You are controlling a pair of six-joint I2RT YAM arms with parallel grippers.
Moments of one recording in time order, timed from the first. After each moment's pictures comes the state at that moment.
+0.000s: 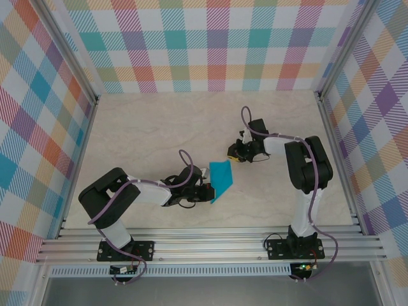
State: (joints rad) left arm -0.84 1.70 0.62 0.25 0.29 -0.82; right arm 0.30 1.99 1.16 -0.25 -0.64 0.61
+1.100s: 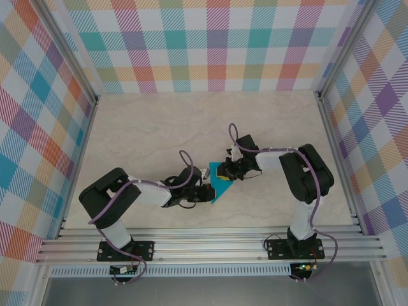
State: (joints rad) left arm -0.85 1.69 0.60 0.29 0.31 -0.81; right arm 0.47 1.89 0.94 -0.15 -0.73 0.70
